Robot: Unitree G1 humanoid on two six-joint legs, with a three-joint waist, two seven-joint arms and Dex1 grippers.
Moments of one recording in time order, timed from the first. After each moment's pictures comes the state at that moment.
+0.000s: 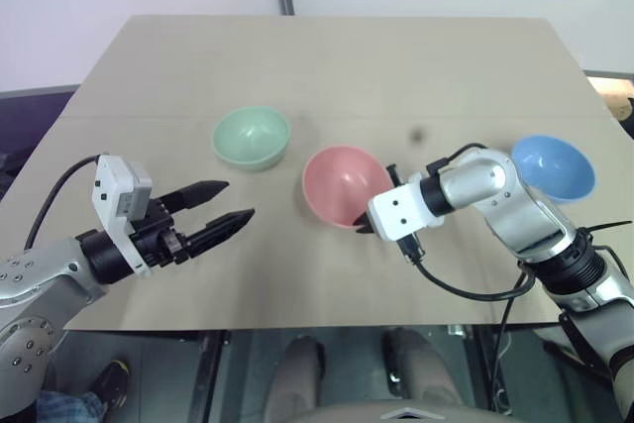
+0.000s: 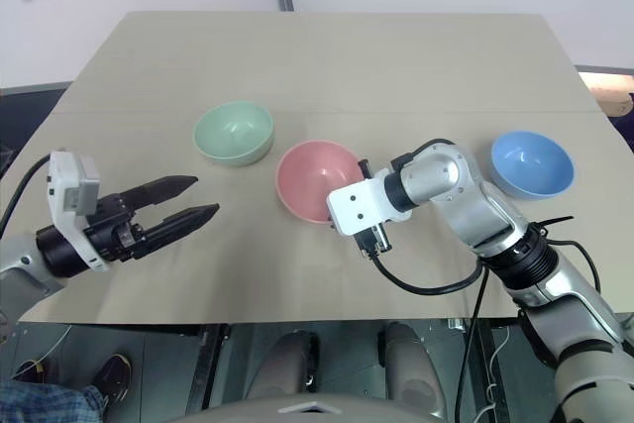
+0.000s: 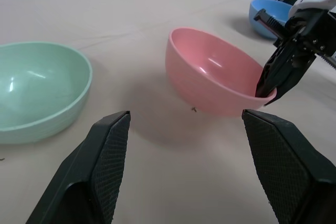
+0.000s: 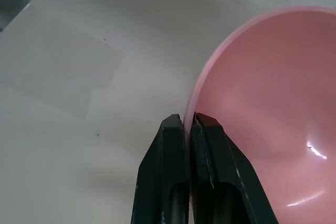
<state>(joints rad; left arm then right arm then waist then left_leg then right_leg) 0.18 0.86 0.58 -0.58 -0.93 0.69 -0.79 -0.73 -0.59 0.51 -0.24 -0.10 0.25 1.32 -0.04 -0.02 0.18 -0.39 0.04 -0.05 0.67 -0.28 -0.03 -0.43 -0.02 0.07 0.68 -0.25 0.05</state>
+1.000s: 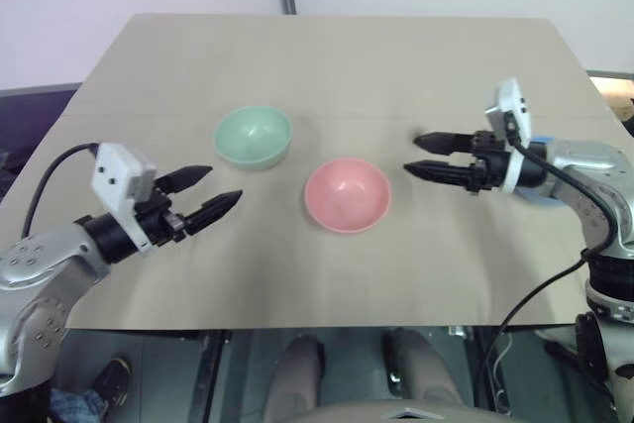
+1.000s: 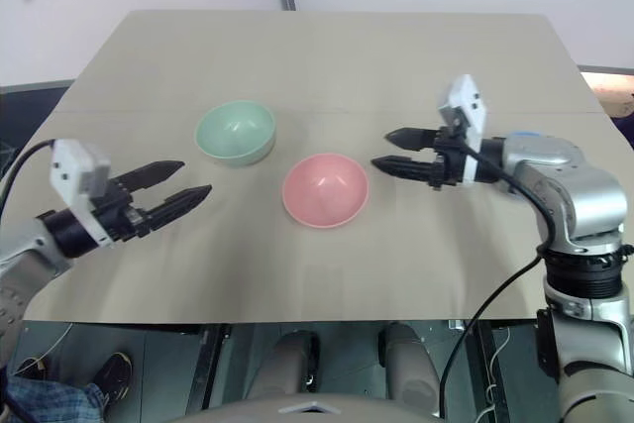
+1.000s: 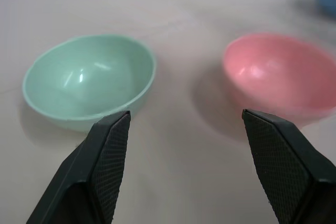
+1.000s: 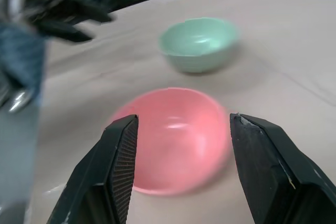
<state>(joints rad) 0.06 0.88 0.41 -0.44 -0.64 0.57 -0.74 -0.56 -0.60 -0.14 -0.26 0.51 0.93 1.00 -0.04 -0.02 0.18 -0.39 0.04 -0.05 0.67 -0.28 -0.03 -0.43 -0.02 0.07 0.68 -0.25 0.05</state>
